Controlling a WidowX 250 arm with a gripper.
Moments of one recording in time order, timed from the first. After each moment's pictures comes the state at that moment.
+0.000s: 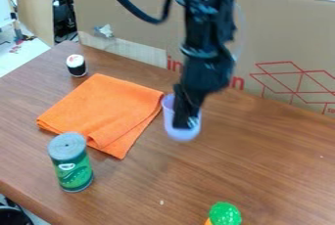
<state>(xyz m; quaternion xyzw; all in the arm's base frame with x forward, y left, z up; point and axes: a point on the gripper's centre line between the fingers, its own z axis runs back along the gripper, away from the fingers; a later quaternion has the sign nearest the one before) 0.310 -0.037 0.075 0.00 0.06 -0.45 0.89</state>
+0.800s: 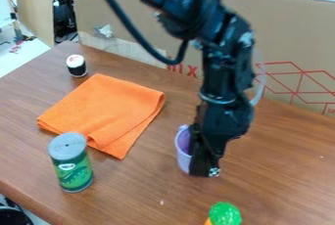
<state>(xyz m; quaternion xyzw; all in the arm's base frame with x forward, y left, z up) 0.282 -0.063 0.038 -0.03 0.09 -0.42 0.90</state>
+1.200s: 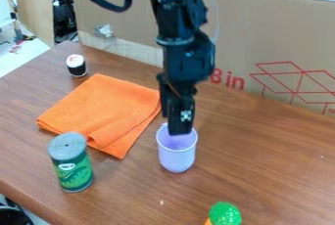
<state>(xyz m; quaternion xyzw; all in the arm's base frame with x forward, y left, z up) 0.298 -0.022 0.095 -0.06 0.00 -0.38 0.92</state>
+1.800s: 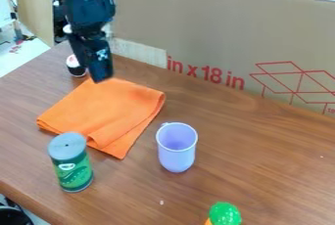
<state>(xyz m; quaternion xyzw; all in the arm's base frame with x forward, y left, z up) 0.287 0.100 0.132 -0.05 -0.05 -0.21 0.98</state>
